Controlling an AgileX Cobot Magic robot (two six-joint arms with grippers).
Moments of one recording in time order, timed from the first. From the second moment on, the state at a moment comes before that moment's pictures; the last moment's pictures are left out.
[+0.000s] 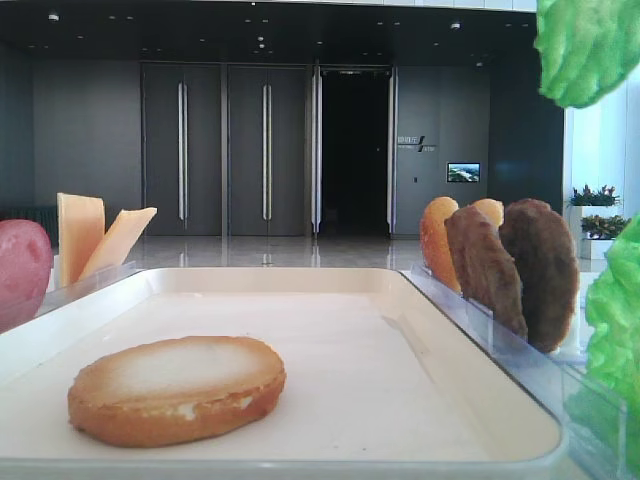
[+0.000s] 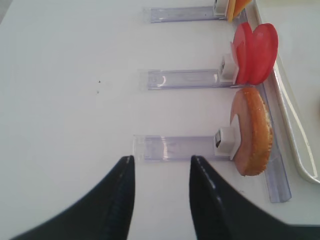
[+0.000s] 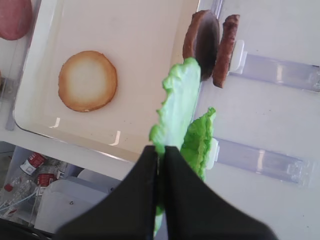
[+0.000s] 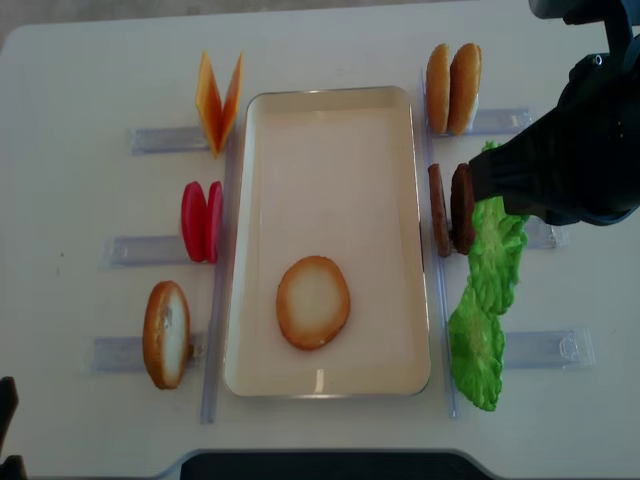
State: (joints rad) left arm 0.11 0.07 -0.47 0.00 1.11 0.08; right arm 0.70 1.16 -1.19 0.05 1.23 0.43
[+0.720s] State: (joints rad) left arm 0.11 0.07 -0.47 0.00 1.11 0.08; right arm 0.85 1.32 -1.19 0.55 1.09 0.11
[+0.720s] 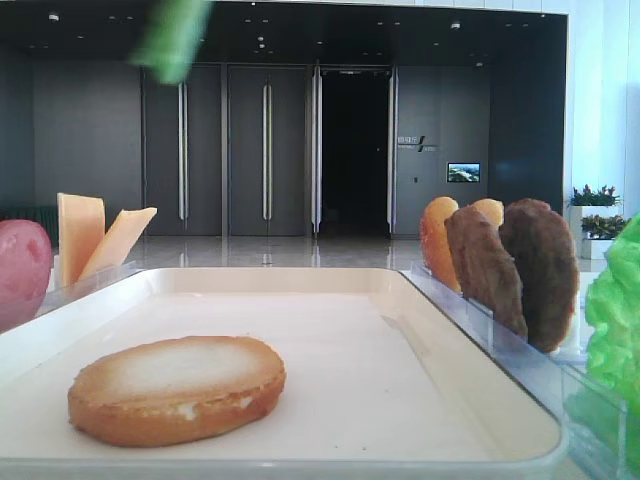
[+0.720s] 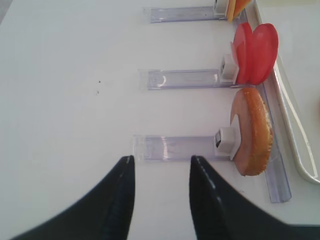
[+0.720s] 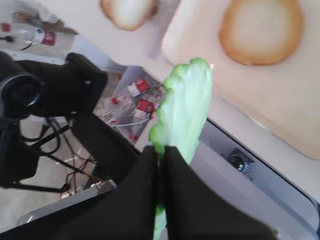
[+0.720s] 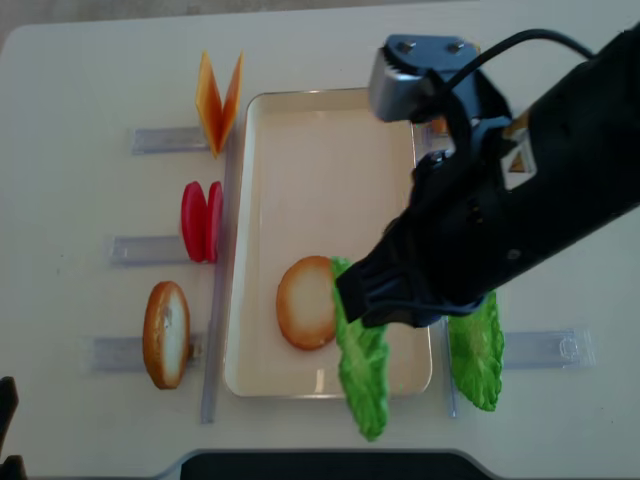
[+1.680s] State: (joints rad) left arm 0.11 0.07 -0.47 0.01 1.11 0.08; right arm 0.70 1.76 -1.19 1.21 1.04 -0.73
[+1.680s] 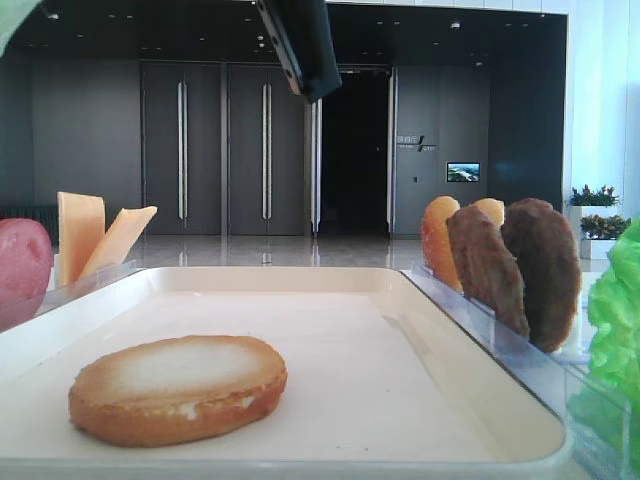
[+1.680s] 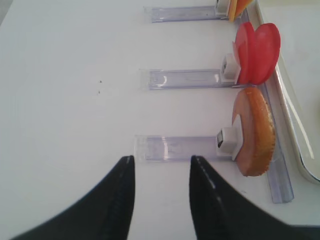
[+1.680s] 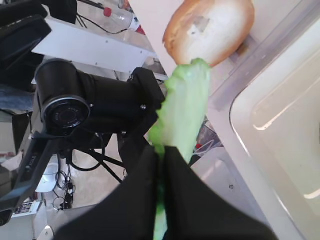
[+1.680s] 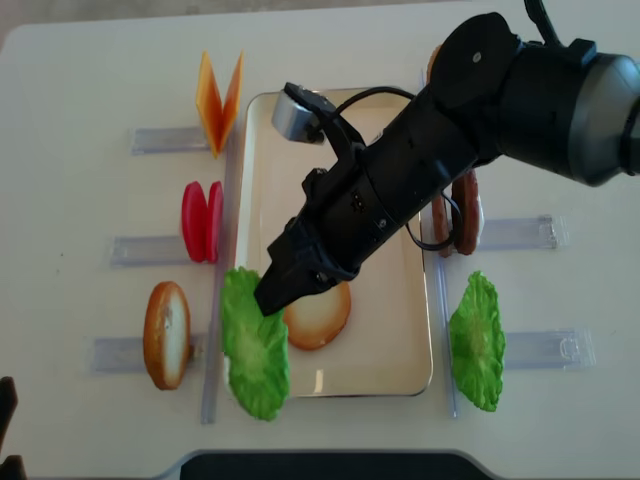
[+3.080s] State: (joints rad) left arm 0.11 0.07 -0.47 0.01 1.11 0.08; right arm 0.66 1.89 -1.19 1.33 1.06 -0.89
